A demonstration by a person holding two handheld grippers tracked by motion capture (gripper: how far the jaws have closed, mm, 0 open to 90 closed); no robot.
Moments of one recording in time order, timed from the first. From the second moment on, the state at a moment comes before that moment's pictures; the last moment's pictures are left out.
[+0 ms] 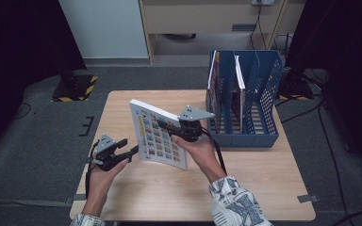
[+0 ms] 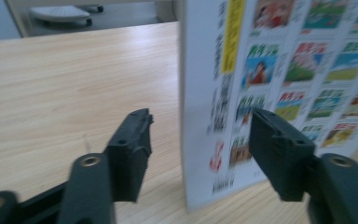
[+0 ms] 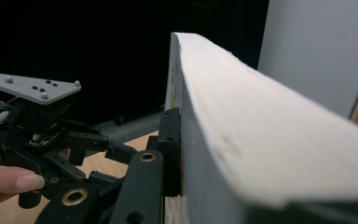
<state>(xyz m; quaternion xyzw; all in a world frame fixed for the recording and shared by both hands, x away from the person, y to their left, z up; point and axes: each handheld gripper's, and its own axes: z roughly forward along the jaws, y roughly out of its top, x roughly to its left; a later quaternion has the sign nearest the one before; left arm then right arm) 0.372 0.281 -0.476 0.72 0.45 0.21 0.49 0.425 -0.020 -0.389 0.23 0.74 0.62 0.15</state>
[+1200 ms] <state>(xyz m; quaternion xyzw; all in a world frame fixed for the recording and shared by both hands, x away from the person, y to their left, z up) 0.393 0.287 -0.526 0.78 0.50 0.16 0.35 0.428 -0.050 -0.366 0.26 0.73 0.60 0.19</state>
